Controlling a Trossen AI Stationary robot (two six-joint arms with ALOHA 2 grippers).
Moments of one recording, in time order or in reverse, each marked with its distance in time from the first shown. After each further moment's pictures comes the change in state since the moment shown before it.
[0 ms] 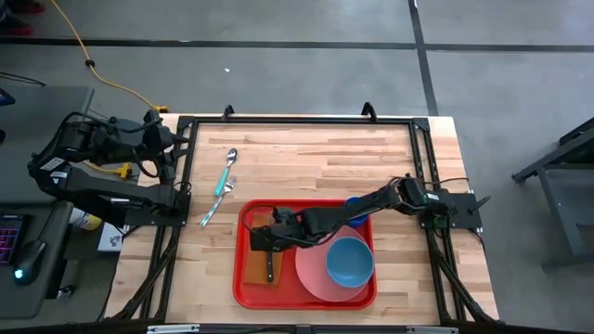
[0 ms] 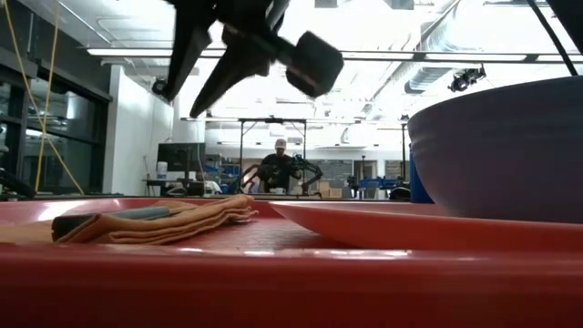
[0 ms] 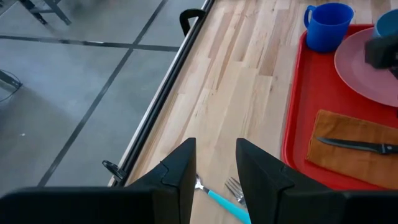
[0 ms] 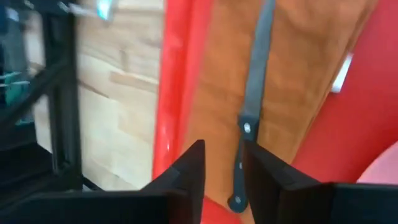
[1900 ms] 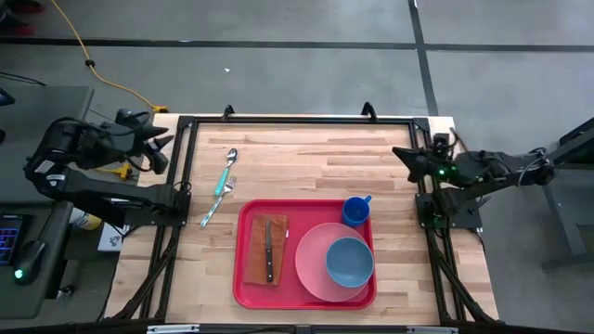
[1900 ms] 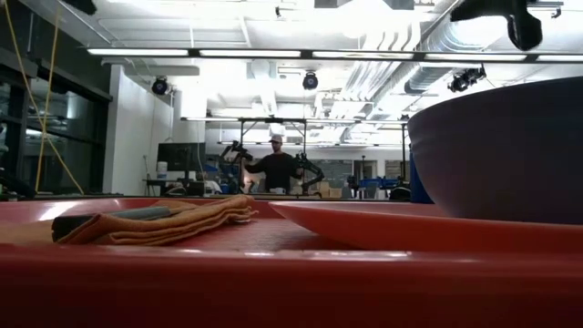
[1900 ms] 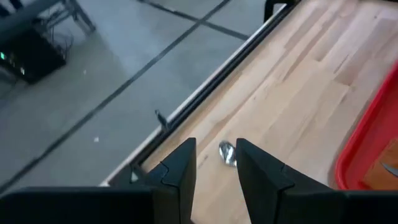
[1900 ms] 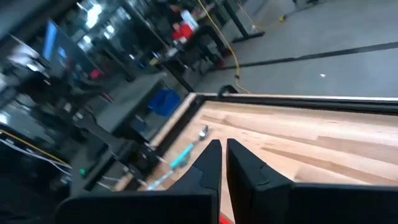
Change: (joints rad) left arm 0.000 -0.073 0.000 -0.187 -0.270 -0.326; right arm -0.024 -1.779 -1.277 0.216 0.620 -0.773
